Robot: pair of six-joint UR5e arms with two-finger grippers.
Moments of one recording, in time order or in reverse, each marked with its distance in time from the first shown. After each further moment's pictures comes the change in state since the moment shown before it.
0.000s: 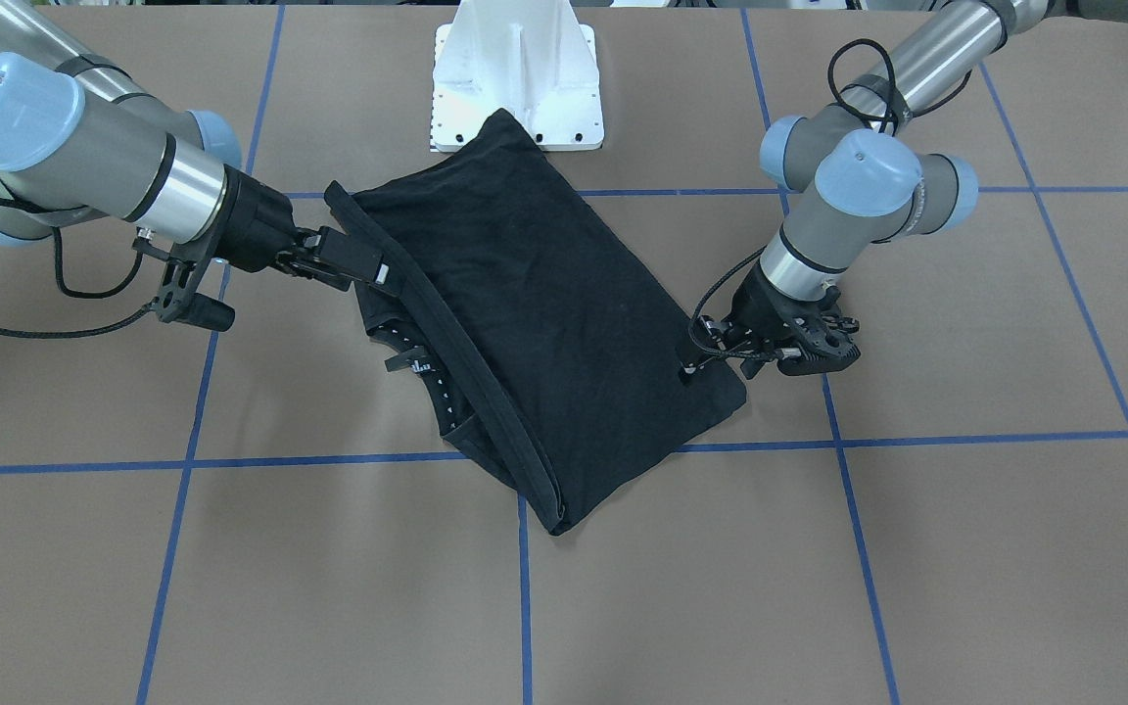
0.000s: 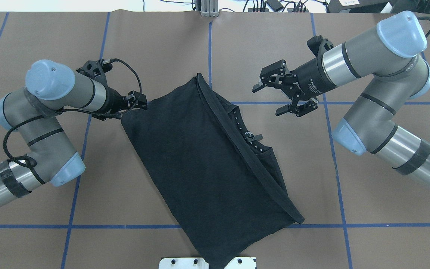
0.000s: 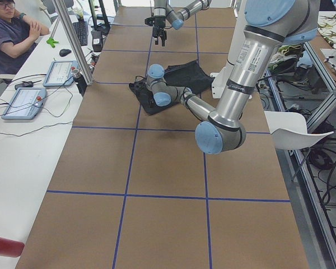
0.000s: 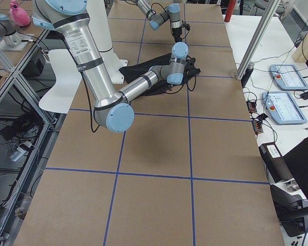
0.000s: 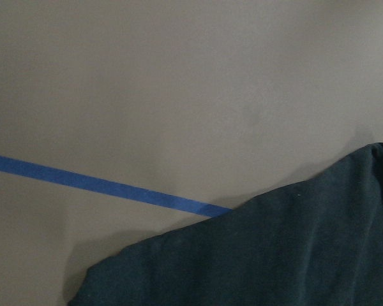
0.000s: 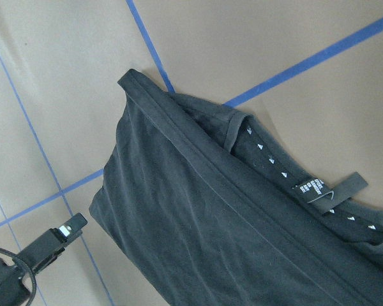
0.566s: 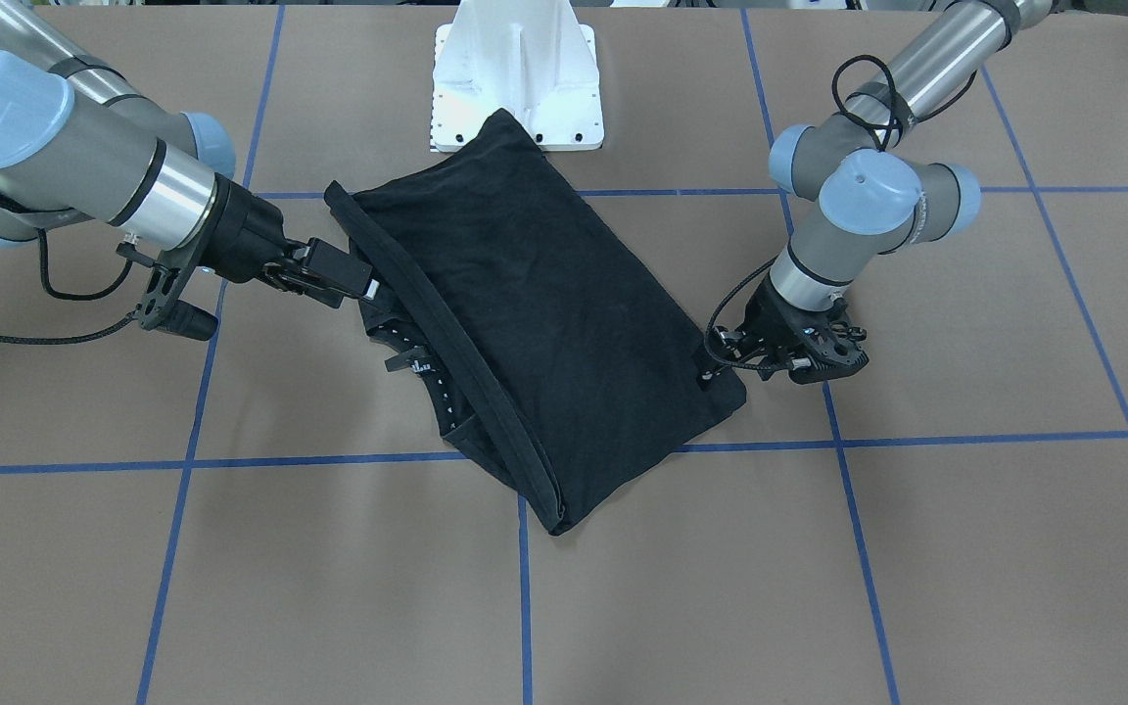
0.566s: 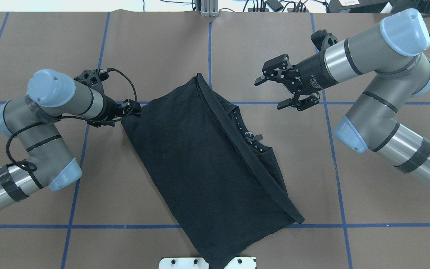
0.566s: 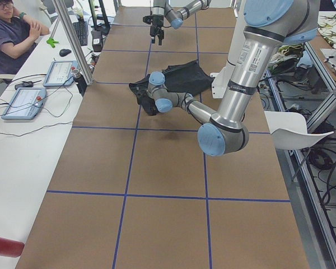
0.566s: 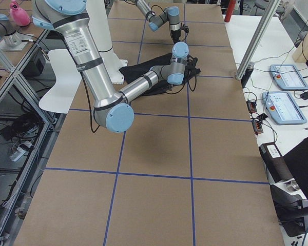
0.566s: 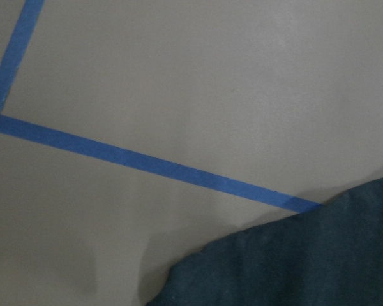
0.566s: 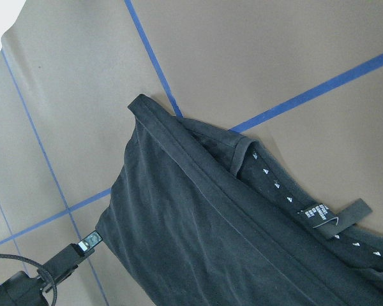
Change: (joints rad) left arm 0.020 0.014 0.039 0.000 0.013 0.001; right arm 0.008 0.000 -0.001 -0.002 -0.029 -0.008
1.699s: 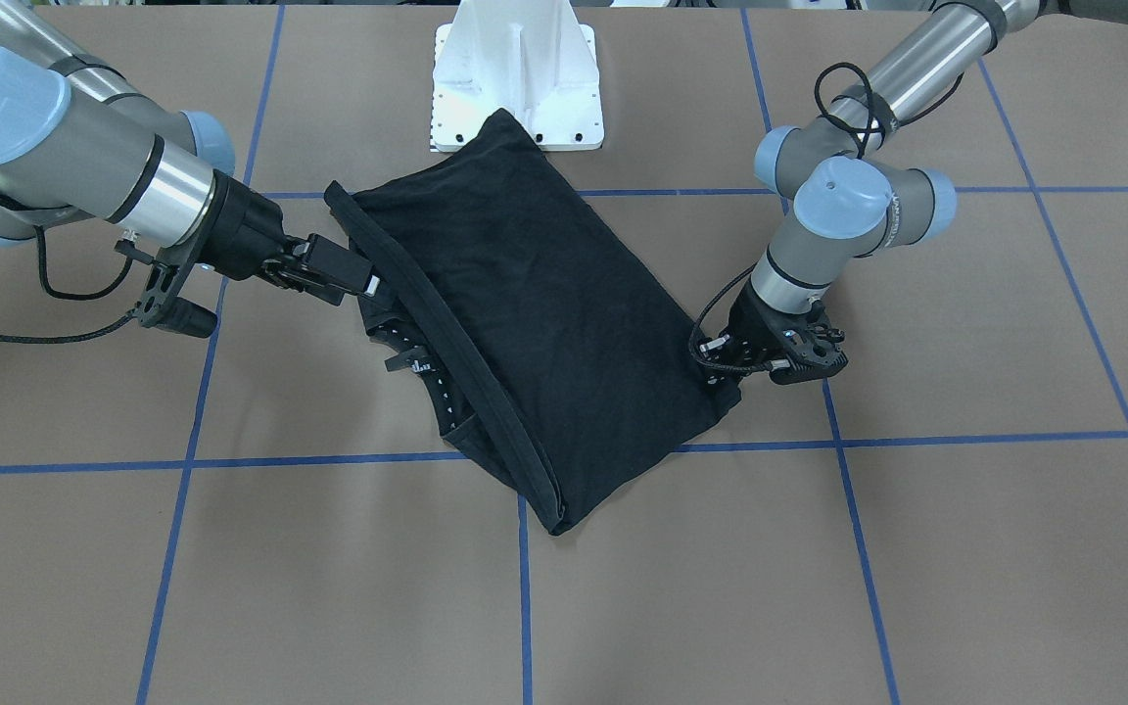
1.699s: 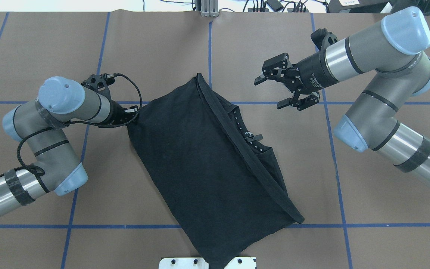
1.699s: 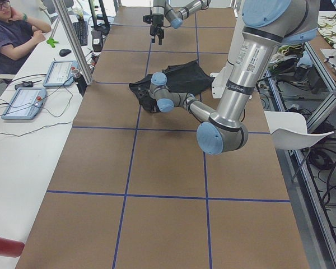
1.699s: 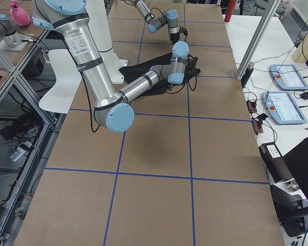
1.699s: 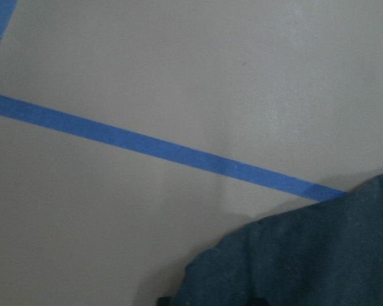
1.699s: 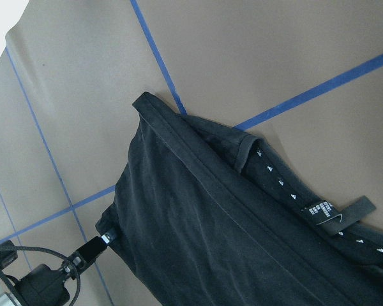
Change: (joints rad) left arm 0.022 -0.012 0.012 0.001 0.040 -0.002; right arm 0.002 0.003 0.003 0.004 0.009 0.004
